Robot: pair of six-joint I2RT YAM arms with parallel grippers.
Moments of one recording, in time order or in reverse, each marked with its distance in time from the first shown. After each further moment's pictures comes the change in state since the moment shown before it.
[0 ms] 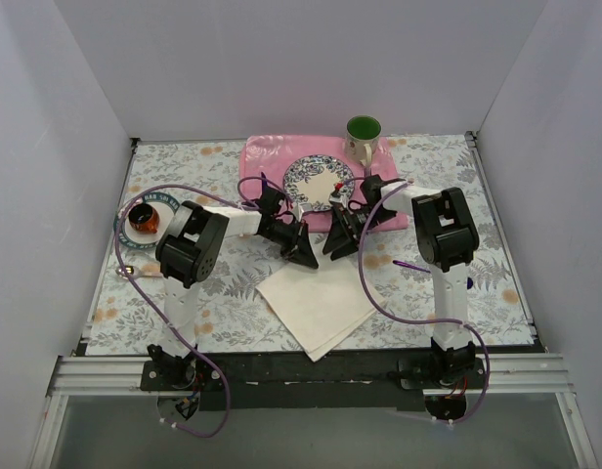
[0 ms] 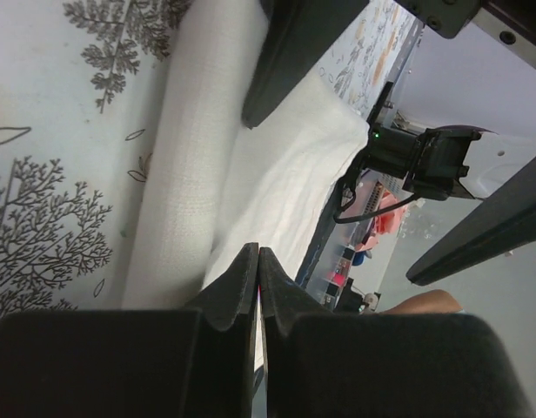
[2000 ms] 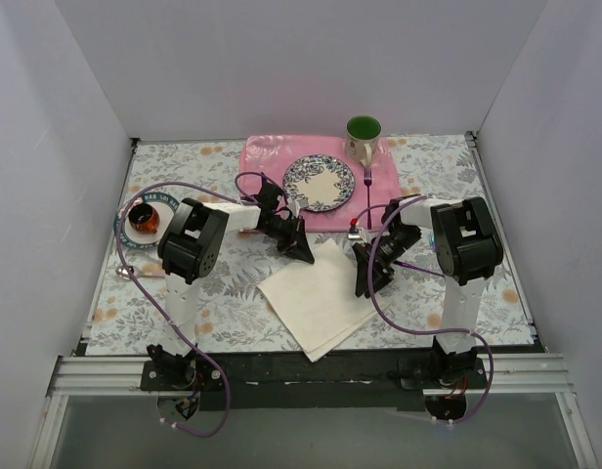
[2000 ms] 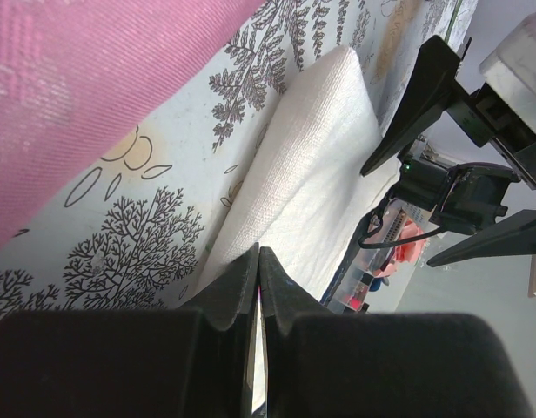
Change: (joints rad) left arm 0.027 0.046 0.071 -0.066 -0.120 0.027; right arm -0.062 -0.193 -0.285 -0.389 0.222 -0.447
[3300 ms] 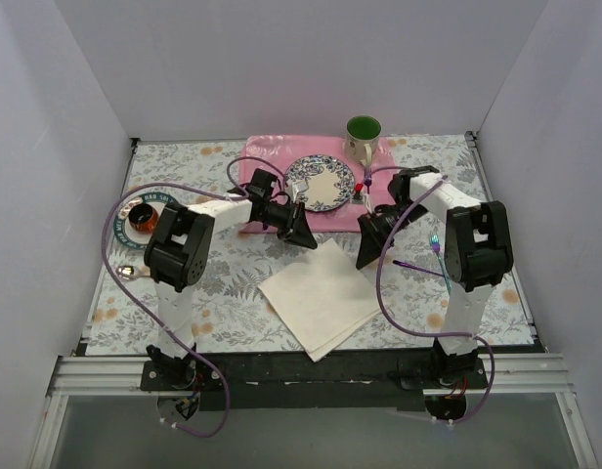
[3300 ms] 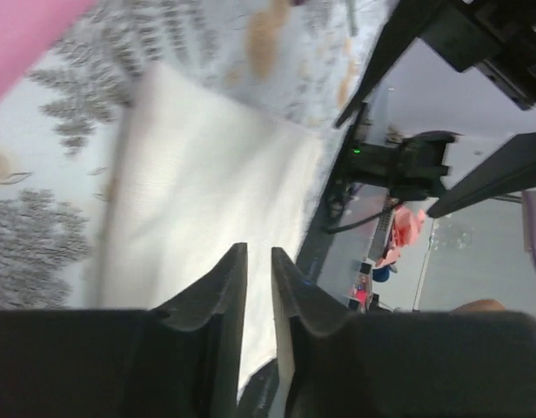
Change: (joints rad) left arm 0.017 -0.087 0.000 0.045 0.114 0.021; right arm -0.040 -0.060 0.172 -0.129 -0.006 -0.164
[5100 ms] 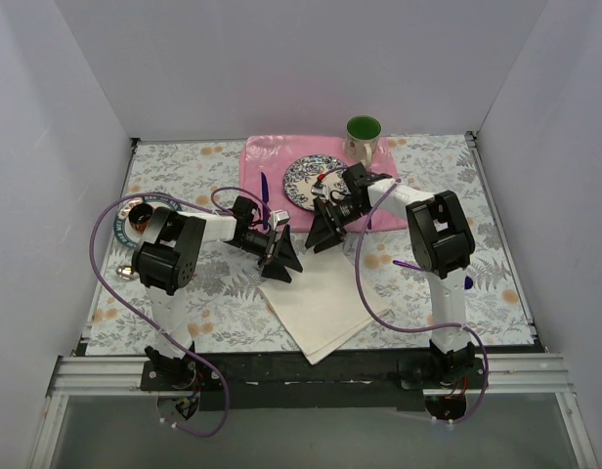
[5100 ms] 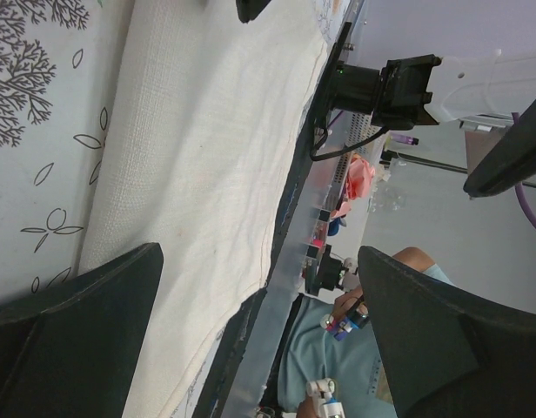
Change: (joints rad) left arm 0.081 -0.099 -0.282 -0.077 0.168 0.159; right arm 0.200 0.201 0.169 0.648 -0.219 0.793
